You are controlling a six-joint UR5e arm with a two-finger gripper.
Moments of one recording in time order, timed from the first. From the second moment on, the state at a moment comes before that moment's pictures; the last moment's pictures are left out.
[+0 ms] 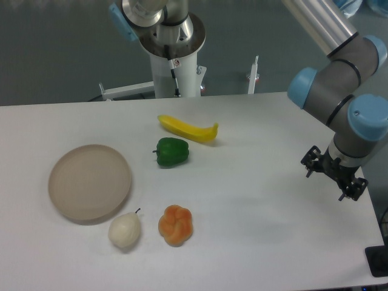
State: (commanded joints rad) arm 2.55 -2.19 -1.29 -1.14 1.56 1.51
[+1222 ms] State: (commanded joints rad) arm 2.32 -1.80 -1.86 -1.06 1.53 1.57
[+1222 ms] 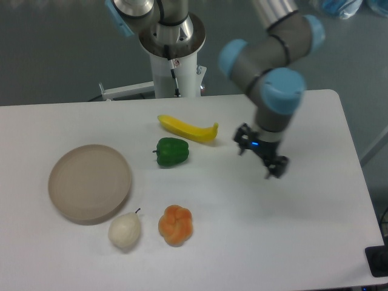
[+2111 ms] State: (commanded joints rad) arm 2.33 -1.74 -2.12 -0.96 1.58 1.89
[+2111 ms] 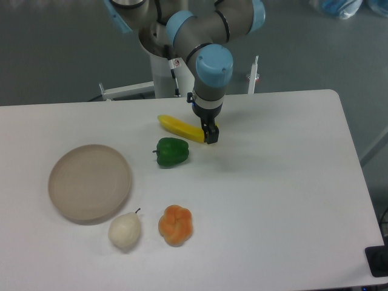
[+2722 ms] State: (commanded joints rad) arm 2.33 -1.78 -2.12 -0.94 1.64 1.94
